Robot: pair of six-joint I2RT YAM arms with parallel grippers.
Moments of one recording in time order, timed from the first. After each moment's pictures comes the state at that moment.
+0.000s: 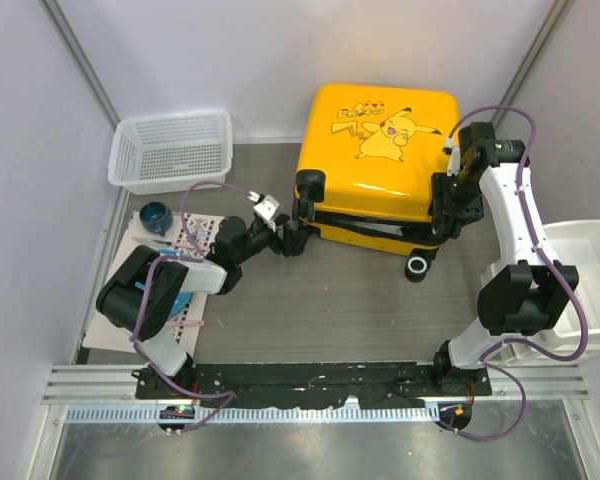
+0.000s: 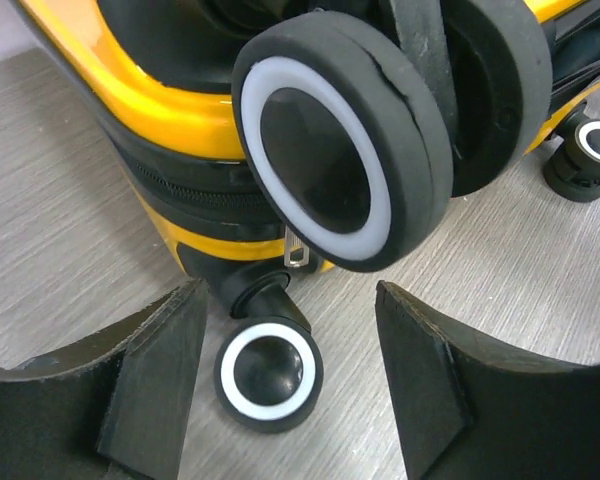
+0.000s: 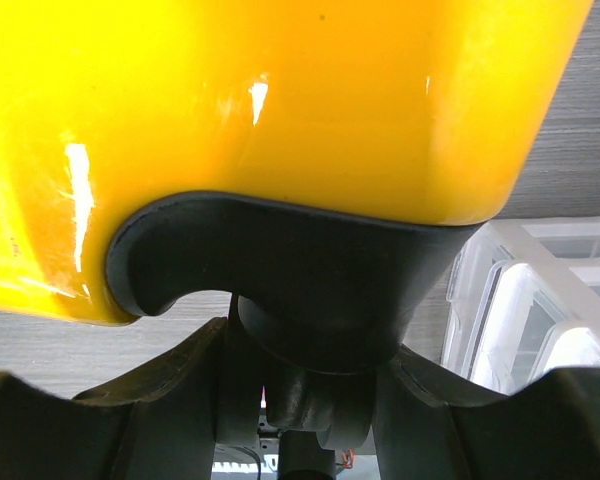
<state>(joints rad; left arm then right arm) -0.50 1.65 0.59 0.96 0.36 -0.06 -0.02 1.61 1.66 -1.32 -0.02 -0.02</state>
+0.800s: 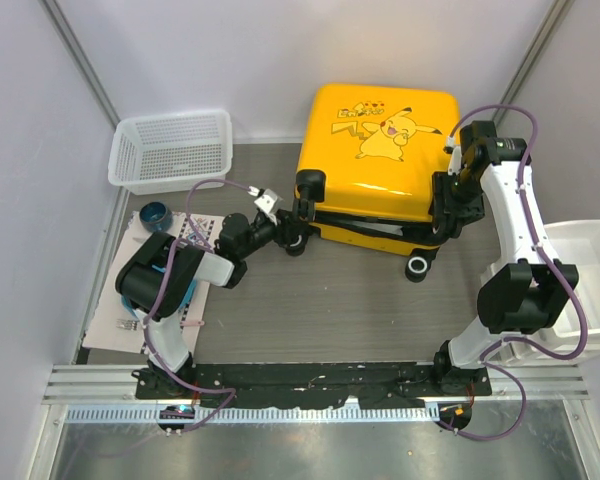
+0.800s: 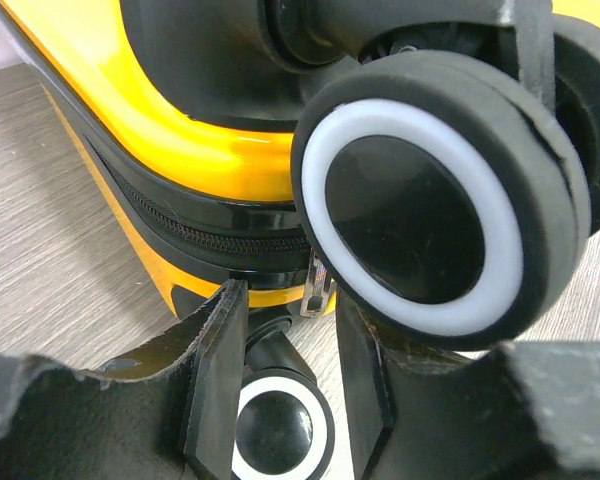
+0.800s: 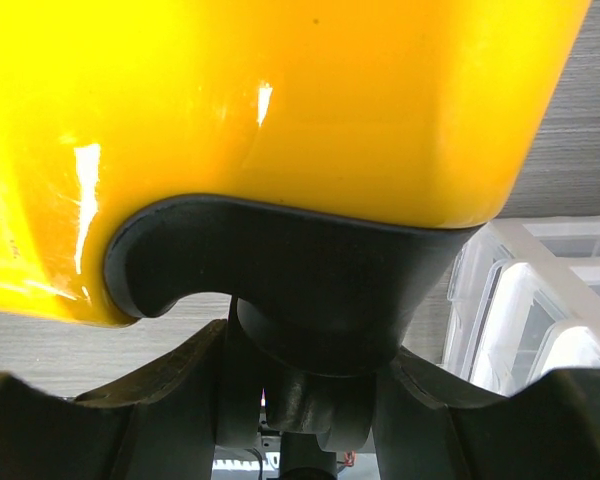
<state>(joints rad) -0.49 1.84 0.67 1.16 0.42 -0.16 -0.03 1.62 1.68 -1.33 -0.03 -0.02</state>
